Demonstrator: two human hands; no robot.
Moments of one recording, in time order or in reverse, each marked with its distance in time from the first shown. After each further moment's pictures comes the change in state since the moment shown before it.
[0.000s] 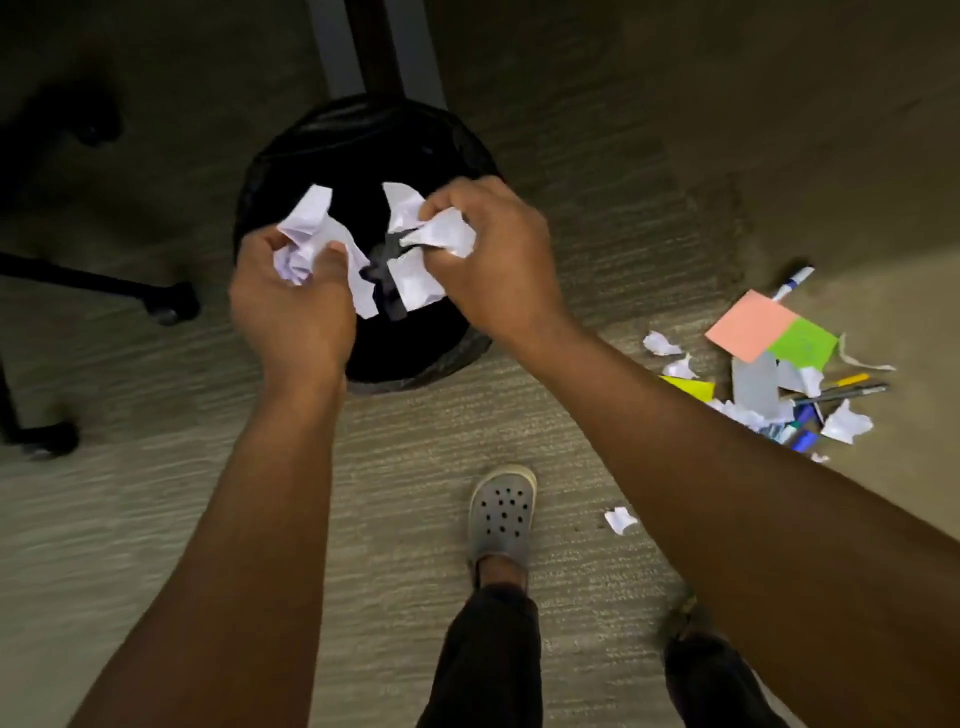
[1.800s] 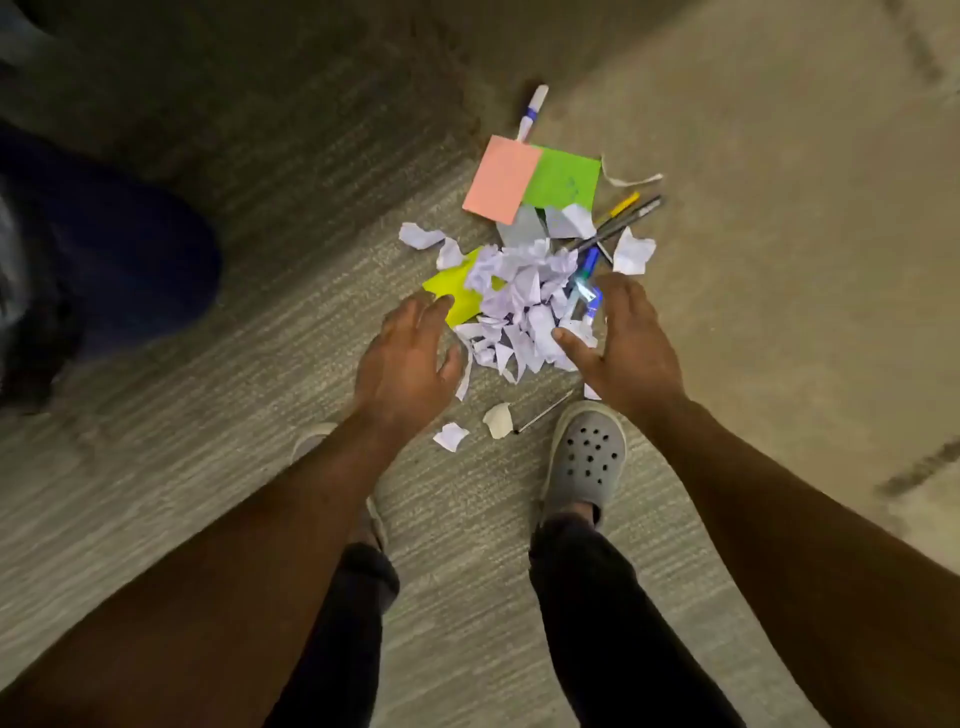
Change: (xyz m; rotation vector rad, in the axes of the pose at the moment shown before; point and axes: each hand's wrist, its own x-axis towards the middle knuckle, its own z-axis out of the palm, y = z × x) left_hand -0.273 -0.117 0.211 0.700 -0.996 0.742; right_hand -0.245 0.340 -0.223 -0.408 0.045 0.528
